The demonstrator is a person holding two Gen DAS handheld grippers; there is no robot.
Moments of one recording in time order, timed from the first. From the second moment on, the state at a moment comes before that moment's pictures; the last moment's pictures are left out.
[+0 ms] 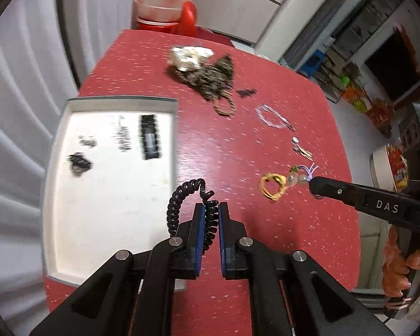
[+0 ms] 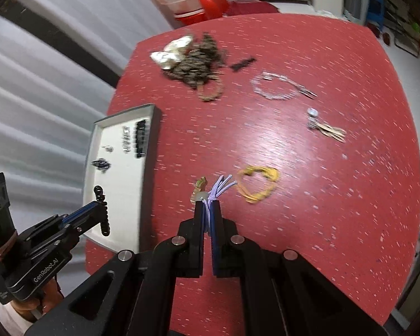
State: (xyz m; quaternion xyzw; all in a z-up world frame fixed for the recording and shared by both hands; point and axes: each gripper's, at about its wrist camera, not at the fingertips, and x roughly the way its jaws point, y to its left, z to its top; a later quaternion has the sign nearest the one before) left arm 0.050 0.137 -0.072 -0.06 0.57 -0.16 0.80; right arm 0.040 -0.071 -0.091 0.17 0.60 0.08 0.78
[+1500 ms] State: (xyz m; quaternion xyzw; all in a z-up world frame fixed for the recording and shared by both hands) left arm 0.083 0.259 -0.189 -0.04 0.62 -0.01 0.79; right arm 0.149 0.142 -0.214 0.08 0.67 0.18 0.72
